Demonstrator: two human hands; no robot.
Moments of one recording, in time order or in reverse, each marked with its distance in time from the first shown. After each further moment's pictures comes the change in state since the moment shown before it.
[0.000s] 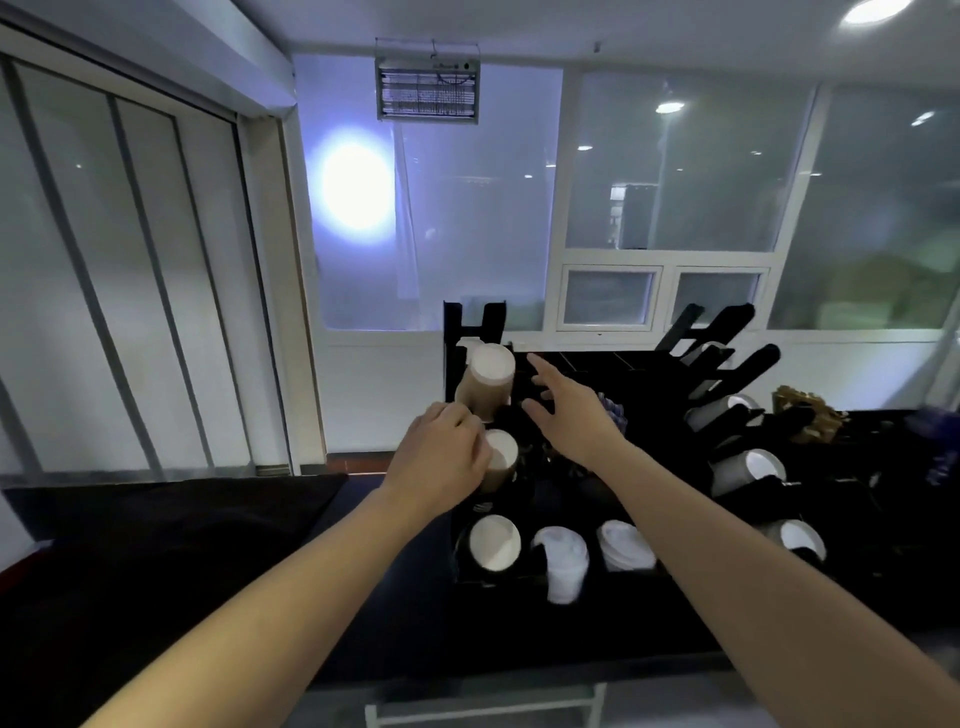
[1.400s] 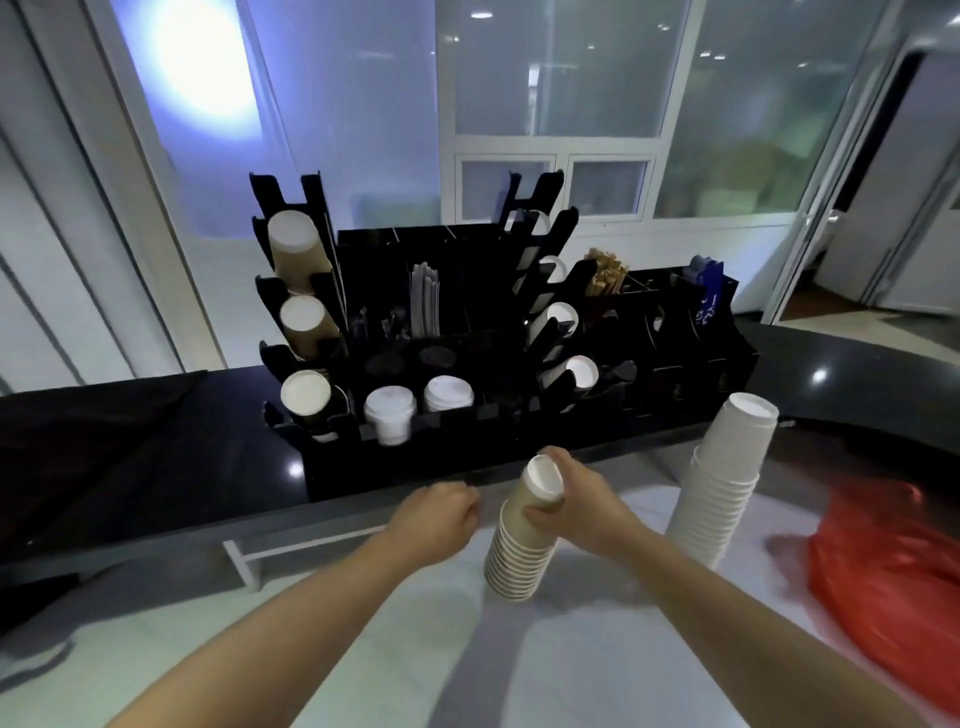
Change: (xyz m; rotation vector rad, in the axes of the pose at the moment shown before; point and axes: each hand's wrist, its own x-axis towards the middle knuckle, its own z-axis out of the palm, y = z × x) left_hand -0.164 0.269 0.122 -0.235 -0.661 0.022; right_hand -0.359 0.175 -0.076 0.057 -0.274 0.467
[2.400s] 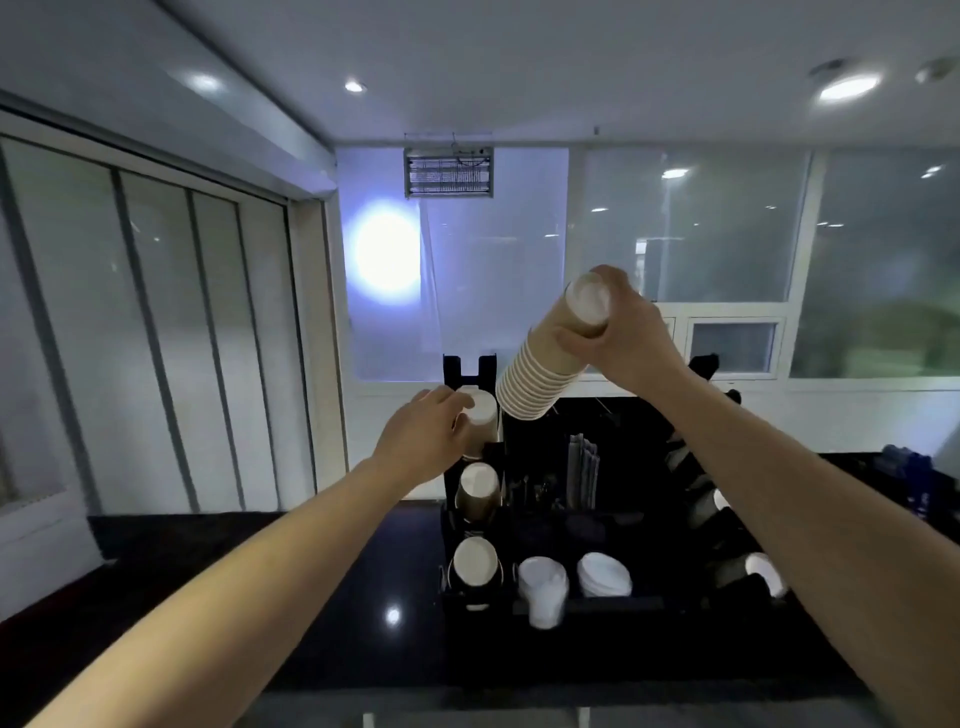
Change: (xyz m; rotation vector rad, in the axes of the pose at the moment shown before) left_hand -0.002 -0.143 -0.314 0.219 0.701 -0.110; right_hand 0.121 -0.351 -0.168 0.096 0.599 -0.611
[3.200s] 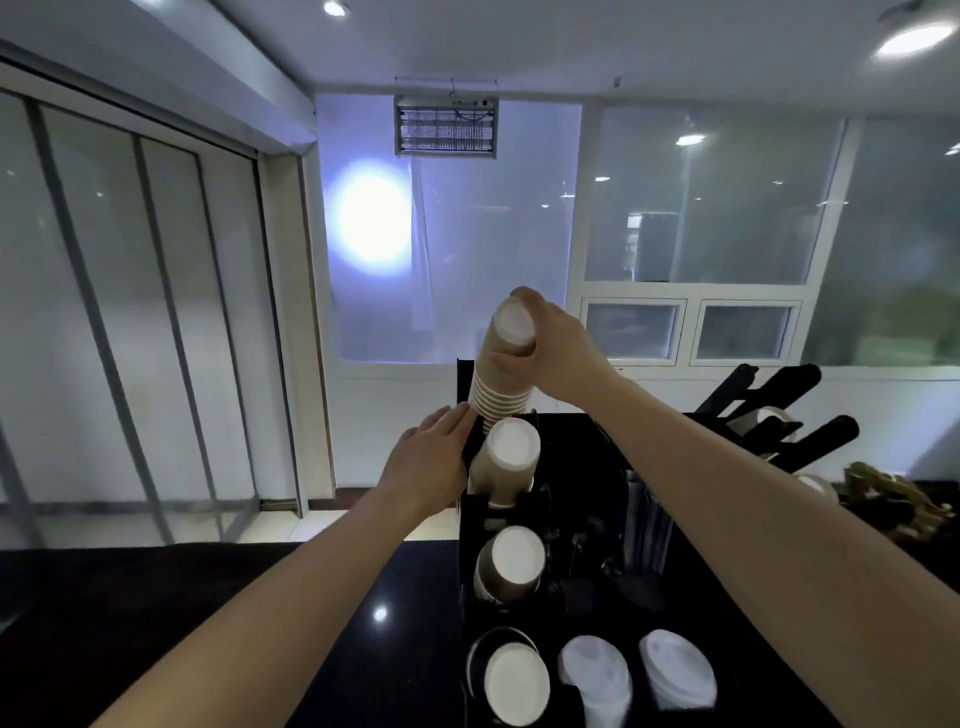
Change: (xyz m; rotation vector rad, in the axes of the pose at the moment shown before) left_hand 0.089 -0.120 0.107 0.107 -0.290 -0.033; right_hand 0.140 0.054 0.207 -0.068 -0.230 -0.075
